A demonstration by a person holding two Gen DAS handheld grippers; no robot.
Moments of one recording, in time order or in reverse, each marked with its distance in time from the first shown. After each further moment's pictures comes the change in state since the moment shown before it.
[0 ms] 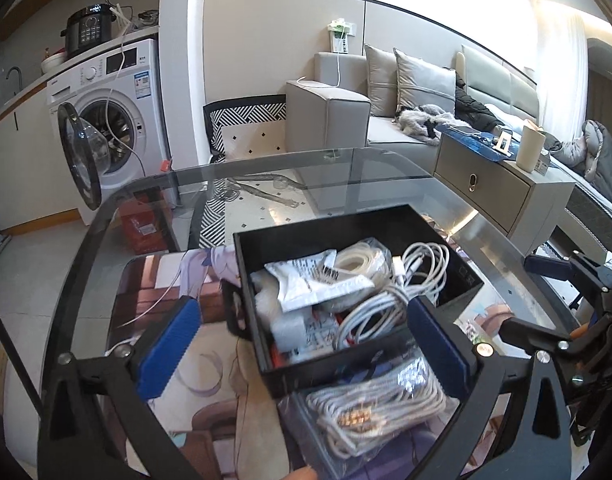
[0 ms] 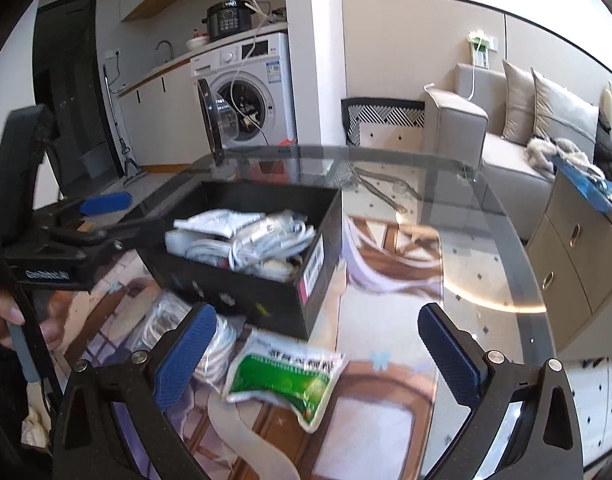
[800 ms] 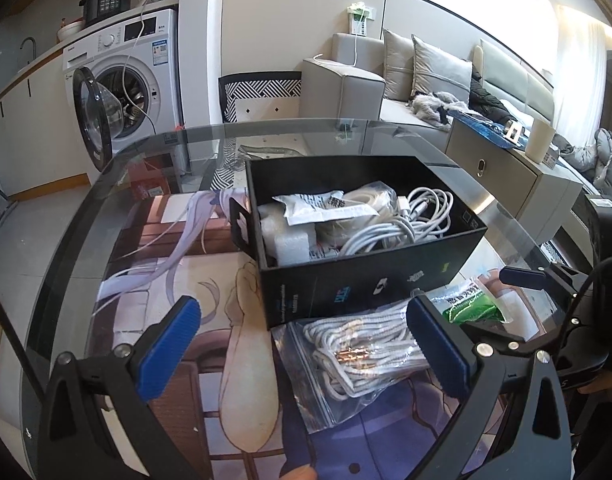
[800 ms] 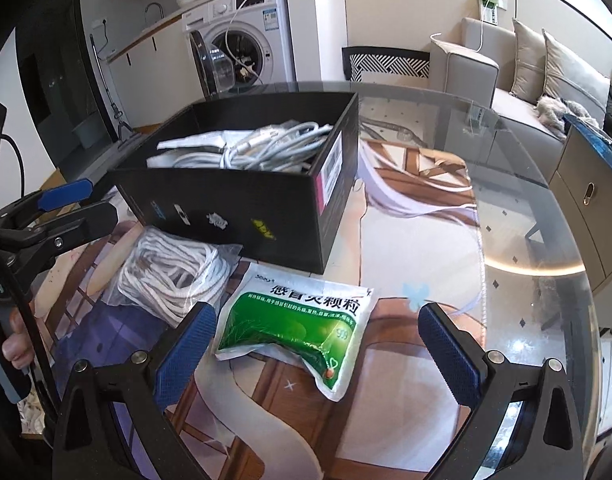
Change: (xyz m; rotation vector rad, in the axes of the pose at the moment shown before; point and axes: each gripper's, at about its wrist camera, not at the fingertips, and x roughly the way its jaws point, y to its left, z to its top) left arm -0.001 -0.002 -0.042 -0.073 0.076 0.018; right arm 0.050 0.009 -0.031 0.008 0.188 0.005
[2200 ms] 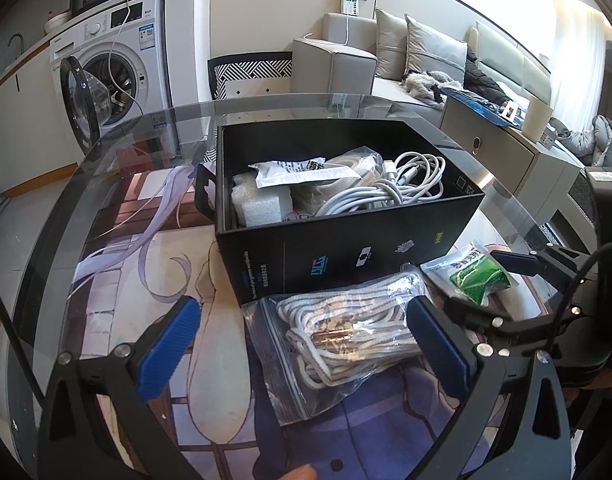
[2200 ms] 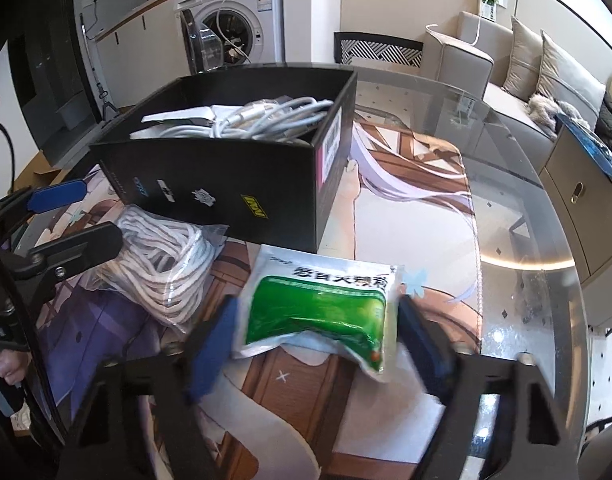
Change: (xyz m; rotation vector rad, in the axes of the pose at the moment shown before) left arm 0.016 -0.014 -0.009 0.019 0.066 -0.019; right arm 0.008 0.007 -0.001 -0.026 0.052 -0.068
